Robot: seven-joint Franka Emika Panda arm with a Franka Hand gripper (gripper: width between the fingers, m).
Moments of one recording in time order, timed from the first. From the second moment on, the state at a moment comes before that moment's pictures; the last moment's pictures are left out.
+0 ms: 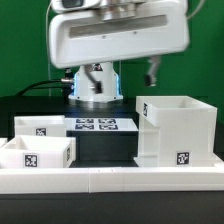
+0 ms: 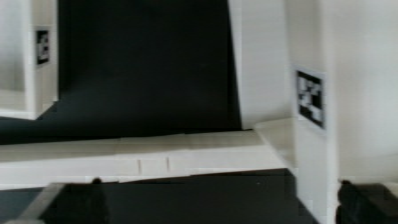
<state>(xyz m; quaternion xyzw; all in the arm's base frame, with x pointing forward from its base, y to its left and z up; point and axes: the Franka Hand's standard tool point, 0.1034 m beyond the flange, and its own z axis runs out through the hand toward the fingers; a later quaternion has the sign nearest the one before) 0.606 -0.031 0.133 -1.00 -0.02 -0.01 0.07</state>
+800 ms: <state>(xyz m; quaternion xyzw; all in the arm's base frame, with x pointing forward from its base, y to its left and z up) 0.596 -0.063 0.111 -1.00 -0.03 -0.02 0.06</state>
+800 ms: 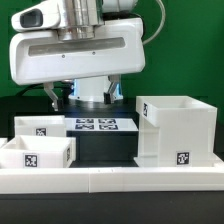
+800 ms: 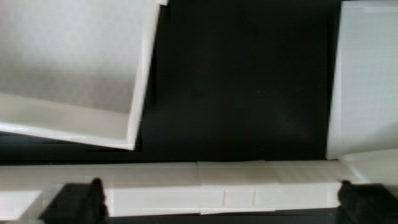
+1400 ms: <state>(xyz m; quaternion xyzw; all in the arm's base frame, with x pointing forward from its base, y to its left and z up) 0.582 -0.082 0.072 -1.00 0.01 -0.02 0.02</state>
